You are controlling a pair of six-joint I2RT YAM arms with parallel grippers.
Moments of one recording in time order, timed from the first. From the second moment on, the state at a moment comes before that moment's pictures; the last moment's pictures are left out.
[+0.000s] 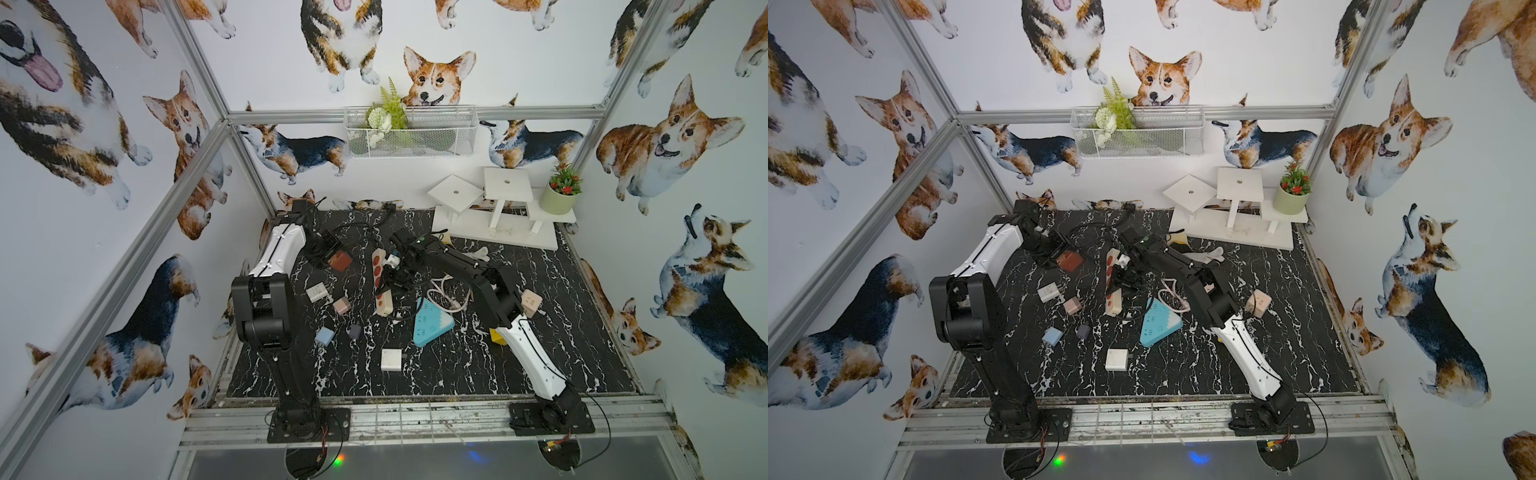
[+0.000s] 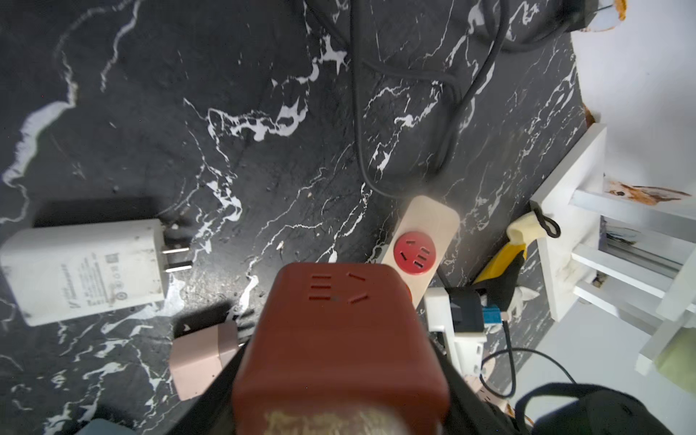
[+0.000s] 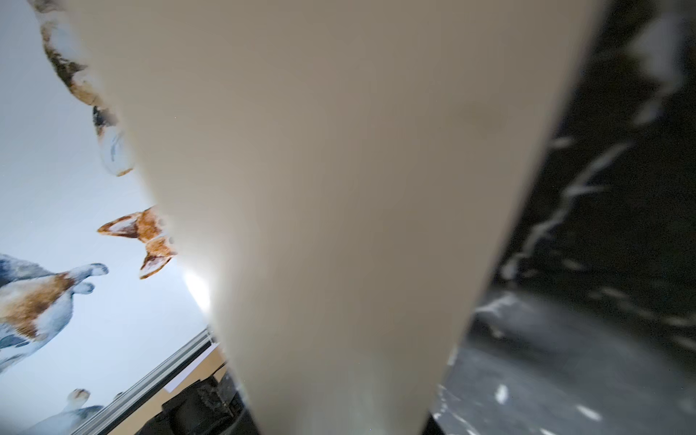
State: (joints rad) left arm 0.05 1.94 1.69 -1.00 0.32 -0.61; right arm 0.77 2.53 2.21 -0.92 -0.73 0.69
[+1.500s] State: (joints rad) left arm 0.33 2.09 1.65 -0.93 0.19 -0.55; right arm 0.75 2.50 2.29 -1.06 -0.67 0.60
